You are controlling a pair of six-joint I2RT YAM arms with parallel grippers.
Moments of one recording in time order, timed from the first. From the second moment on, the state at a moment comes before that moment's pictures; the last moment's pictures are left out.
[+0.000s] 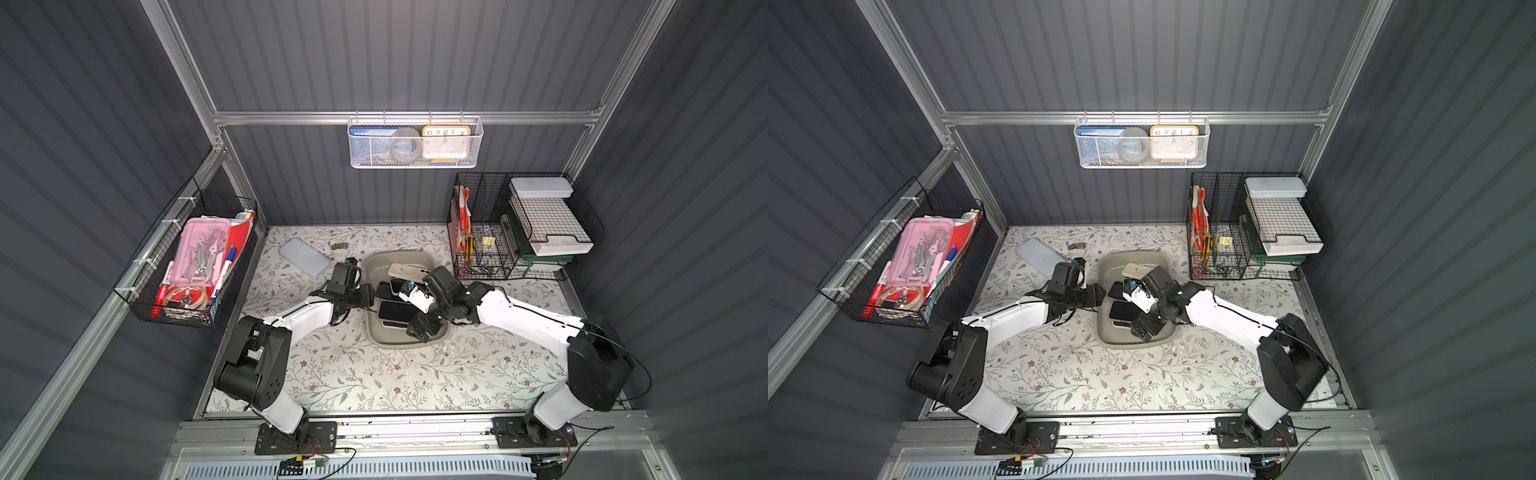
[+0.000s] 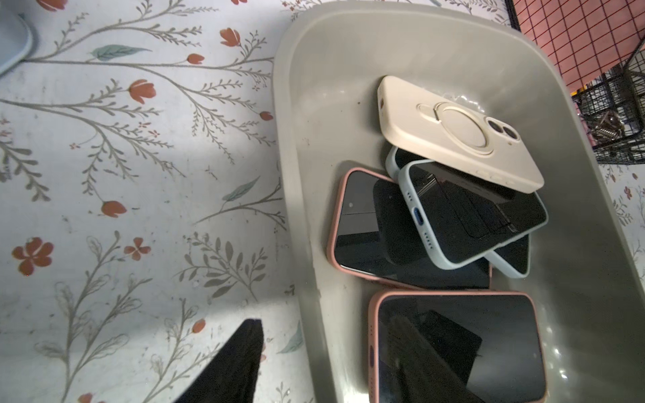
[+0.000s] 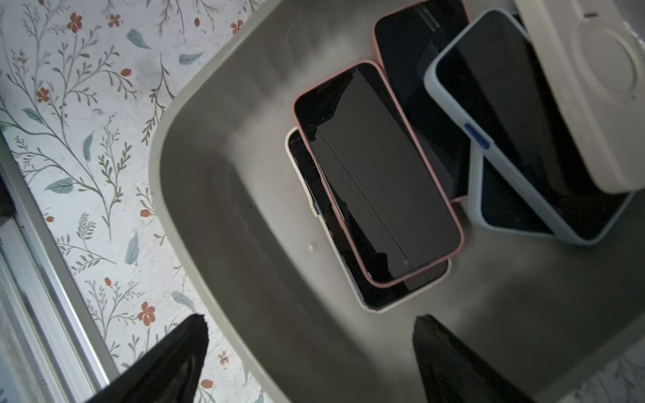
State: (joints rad) left arm -0.41 1.62 0.90 -0.10 0.12 -0.33; right arm 0.72 1.66 1.21 -0.64 -0.21 -0.18
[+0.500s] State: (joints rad) left arm -0.42 1.65 0.90 -0.10 0.14 -0.34; right arm 0.70 1.94 1.42 -0.78 -0.27 -0.47
